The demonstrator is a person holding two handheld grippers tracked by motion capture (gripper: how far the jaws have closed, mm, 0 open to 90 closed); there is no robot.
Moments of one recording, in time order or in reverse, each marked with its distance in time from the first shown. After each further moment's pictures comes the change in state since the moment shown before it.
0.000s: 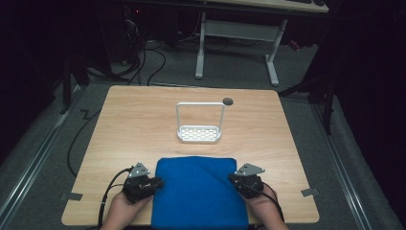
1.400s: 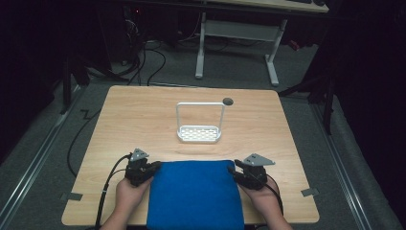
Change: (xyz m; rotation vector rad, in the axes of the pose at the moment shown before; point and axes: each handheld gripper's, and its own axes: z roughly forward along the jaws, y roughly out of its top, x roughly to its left) left arm 0.033 0.029 0.028 -0.066 0.141 -0.104; right arm -0.020 0.025 -0.009 -0.140 -0.022 0.120
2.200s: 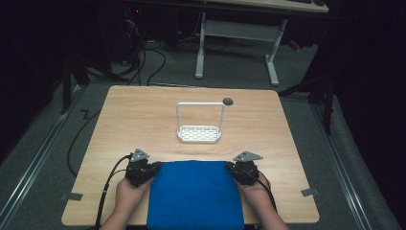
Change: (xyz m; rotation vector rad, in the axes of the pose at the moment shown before) left arm 0.000 0.000 -0.001 -0.006 -0.013 0.002; right arm -0.002 -0.009 0.036 0.096 -0.006 0.000
